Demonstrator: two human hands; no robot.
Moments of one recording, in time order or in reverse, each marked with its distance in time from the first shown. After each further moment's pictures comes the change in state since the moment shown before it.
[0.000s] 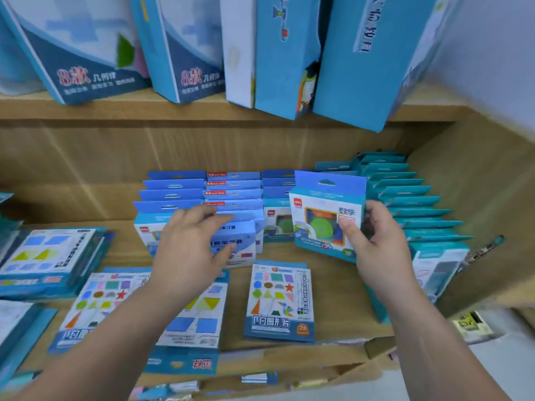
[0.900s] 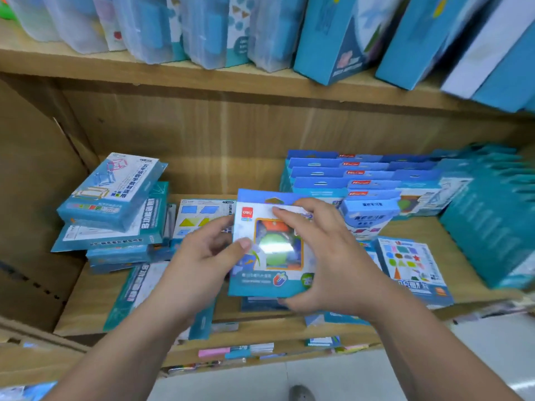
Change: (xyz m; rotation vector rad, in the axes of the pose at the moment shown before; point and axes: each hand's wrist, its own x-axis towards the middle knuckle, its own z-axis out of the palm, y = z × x) left_hand -0.109 -0.216 -0.132 -1.329 -0.278 -0.483; right_hand -0.140 -0.172 0.263 -0.559 -0.559 -0.482
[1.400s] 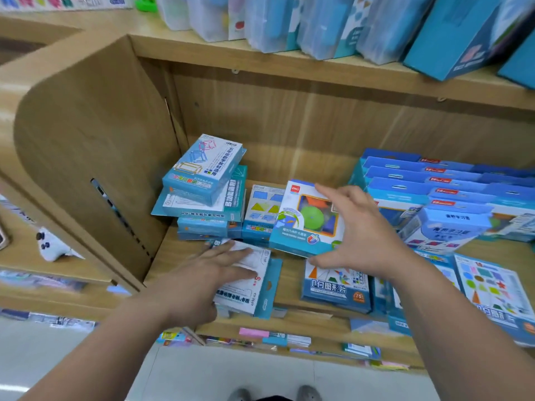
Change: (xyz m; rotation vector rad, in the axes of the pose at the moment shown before) left_hand -0.032 -0.048 -0.129 1.466 -0.441 0.004; right_hand 0.069 -0.005 0.041 0.027 -0.152 0.139
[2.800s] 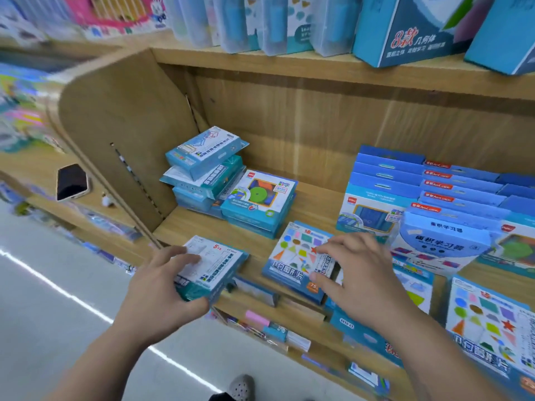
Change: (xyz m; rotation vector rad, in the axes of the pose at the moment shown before) left_hand -0.043 0.150 0.046 -0.288 0.647 -0.789; right_hand -0.071 0.102 0.001 -0.039 -0.044 -0.244
